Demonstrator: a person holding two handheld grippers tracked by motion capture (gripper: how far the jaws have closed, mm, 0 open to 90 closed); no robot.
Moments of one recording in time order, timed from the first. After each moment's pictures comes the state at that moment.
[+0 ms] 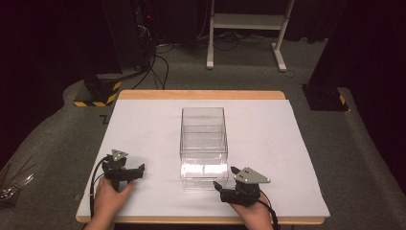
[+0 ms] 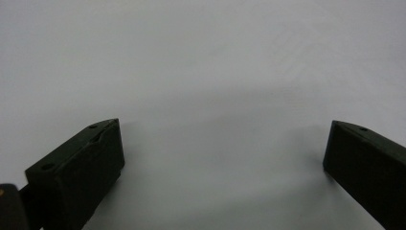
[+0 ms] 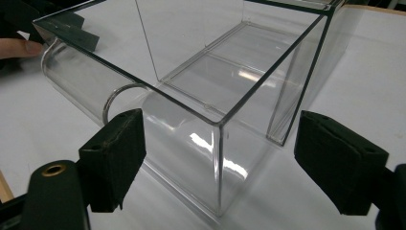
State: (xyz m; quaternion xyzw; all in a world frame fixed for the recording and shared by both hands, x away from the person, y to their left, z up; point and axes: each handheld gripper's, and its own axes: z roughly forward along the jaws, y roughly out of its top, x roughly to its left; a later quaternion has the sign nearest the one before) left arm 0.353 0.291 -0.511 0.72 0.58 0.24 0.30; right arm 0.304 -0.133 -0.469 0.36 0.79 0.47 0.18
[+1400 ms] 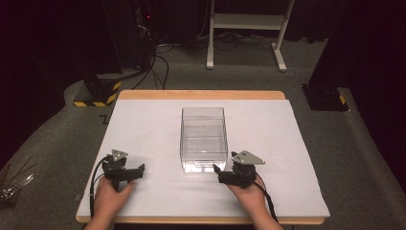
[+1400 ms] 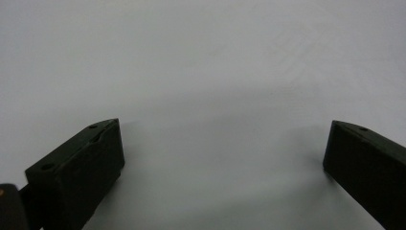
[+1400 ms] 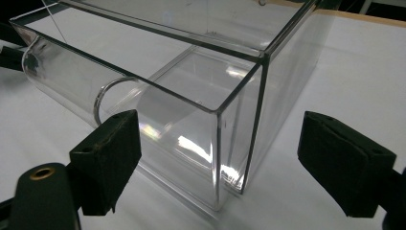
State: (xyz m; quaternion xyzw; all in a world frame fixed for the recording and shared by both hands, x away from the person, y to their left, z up) left arm 0.353 0.291 -0.511 0.72 0.58 0.24 0.30; right arm 0.355 -0.126 -0.471 0.39 0.77 0.46 0.19
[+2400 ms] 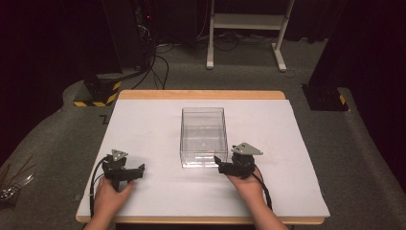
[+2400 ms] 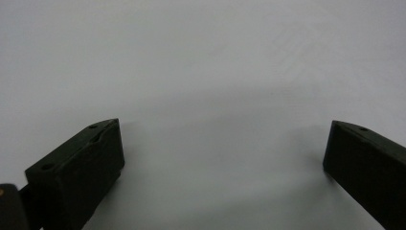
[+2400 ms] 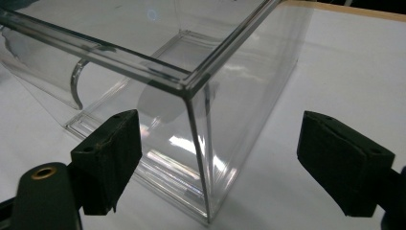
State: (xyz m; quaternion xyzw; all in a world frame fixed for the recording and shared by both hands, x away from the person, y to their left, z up) left arm 0.353 0.291 -0.511 0.72 0.58 0.24 0.30; right arm 0.385 -0.125 -0.477 0.41 0.77 0.45 0.20
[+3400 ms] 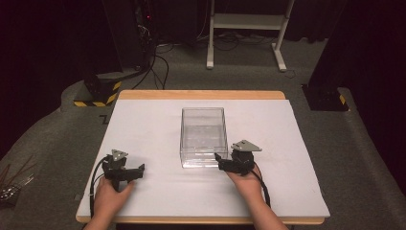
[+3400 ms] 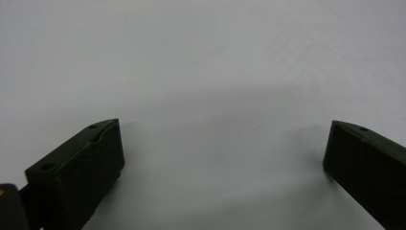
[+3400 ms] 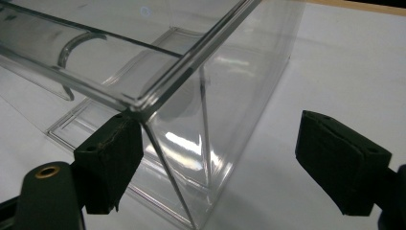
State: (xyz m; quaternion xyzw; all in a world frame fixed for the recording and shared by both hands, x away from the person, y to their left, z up) left arm 0.353 0.291 -0.511 0.72 0.58 0.24 0.30; right arm 0.396 -0.124 -0.479 0.43 0.77 0.43 0.20
